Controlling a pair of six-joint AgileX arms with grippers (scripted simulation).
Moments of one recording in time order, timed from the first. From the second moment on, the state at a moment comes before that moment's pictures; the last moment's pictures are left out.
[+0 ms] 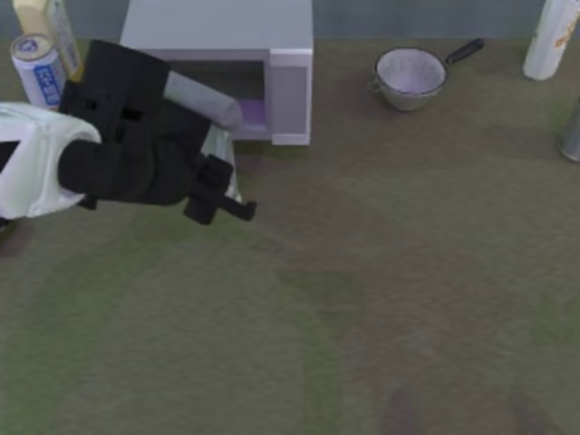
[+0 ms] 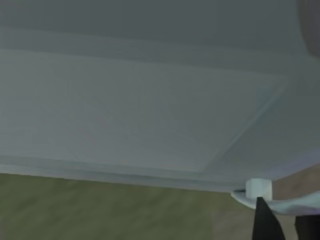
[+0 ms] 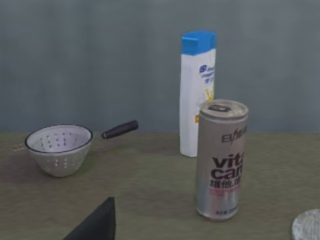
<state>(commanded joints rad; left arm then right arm) -0.41 1.69 0.98 -0.17 0.17 0.15 0.00 0.00 0.00 0.00 0.00 0.00</state>
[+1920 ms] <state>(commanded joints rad) -0.38 1.67 0.96 -0.18 0.21 0.20 0.00 0.00 0.00 0.00 0.00 0.00</state>
